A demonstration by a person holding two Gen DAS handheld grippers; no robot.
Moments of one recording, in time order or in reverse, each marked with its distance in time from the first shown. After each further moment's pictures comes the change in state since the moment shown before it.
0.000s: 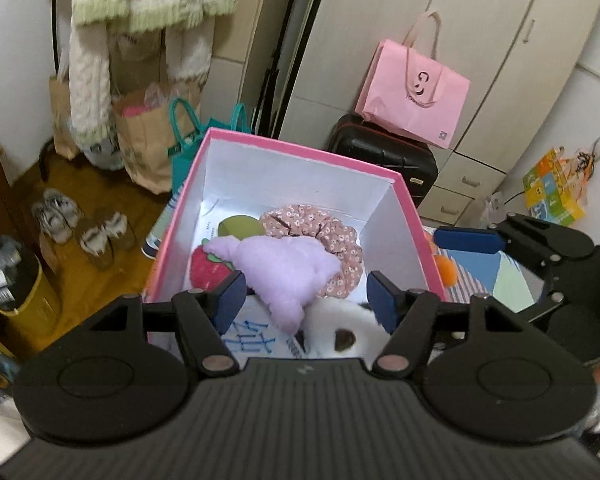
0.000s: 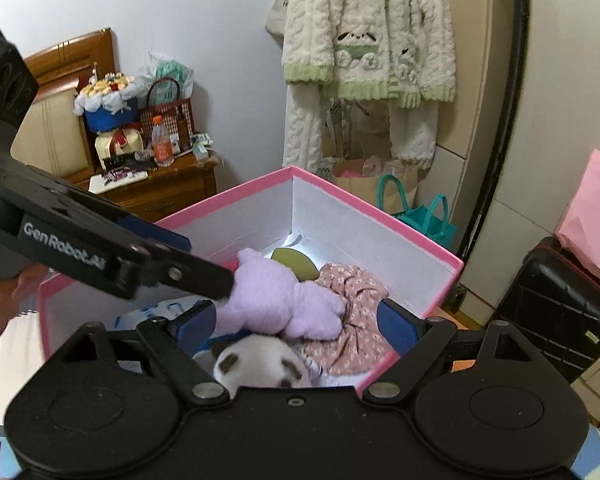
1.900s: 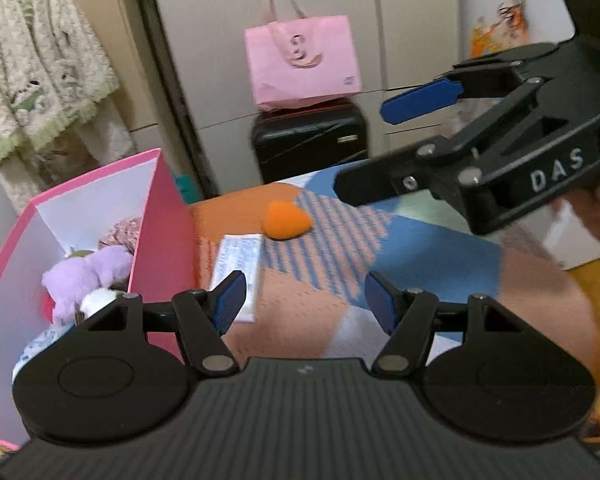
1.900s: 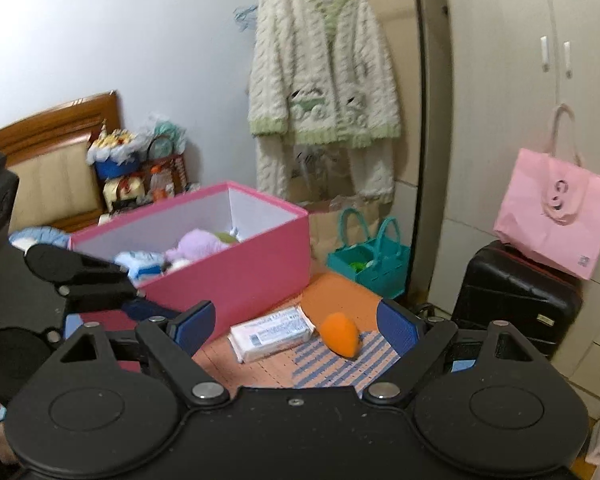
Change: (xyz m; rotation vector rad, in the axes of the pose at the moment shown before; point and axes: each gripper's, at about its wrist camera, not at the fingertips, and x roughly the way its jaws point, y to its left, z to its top) left arm 0.060 -0.230 -0.099 0.463 -0.051 0.133; right arm -0.129 -0.116 -0.117 0.020 -0.187 0.023
